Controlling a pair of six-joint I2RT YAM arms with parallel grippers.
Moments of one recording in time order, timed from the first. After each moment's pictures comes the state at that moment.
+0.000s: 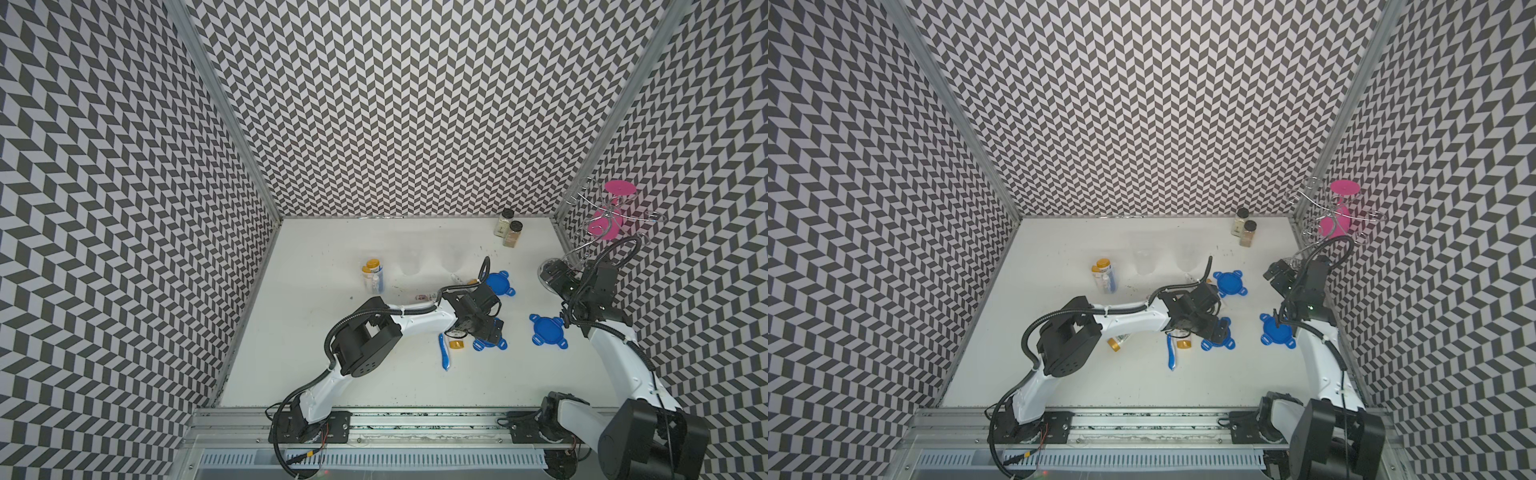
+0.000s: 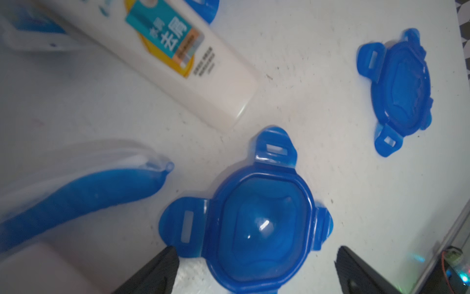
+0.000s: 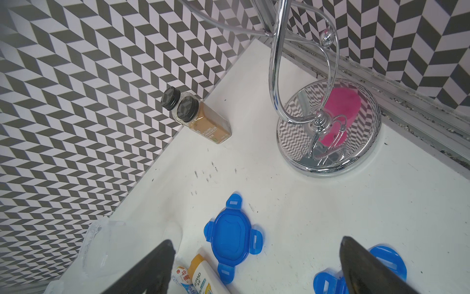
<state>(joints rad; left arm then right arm) -1.08 2.22 1.67 -0.43 0.09 -0.61 -0.26 1.10 0.73 -0.24 -0.08 0.62</state>
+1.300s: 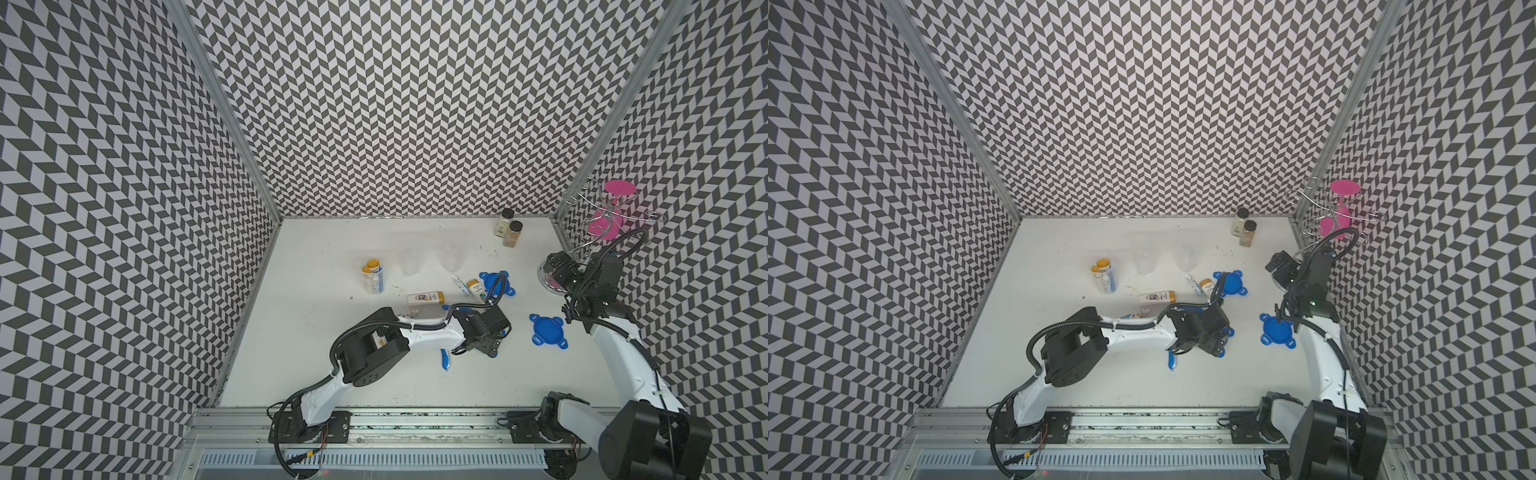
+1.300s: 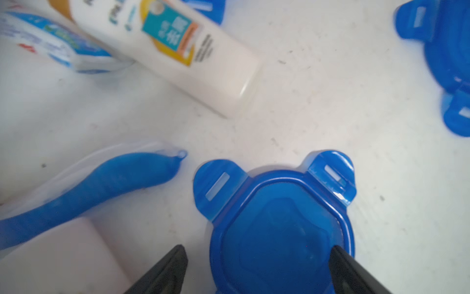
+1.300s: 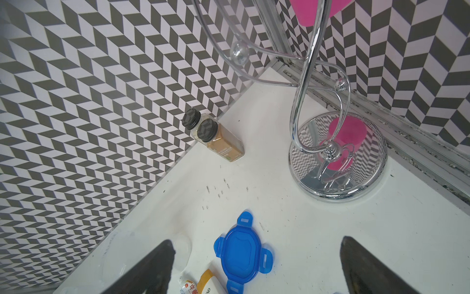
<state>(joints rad) -1.16 2.17 1.54 -0.41 -0.22 -0.50 -0.25 1.10 0.80 -0.21 -0.07 0.59</state>
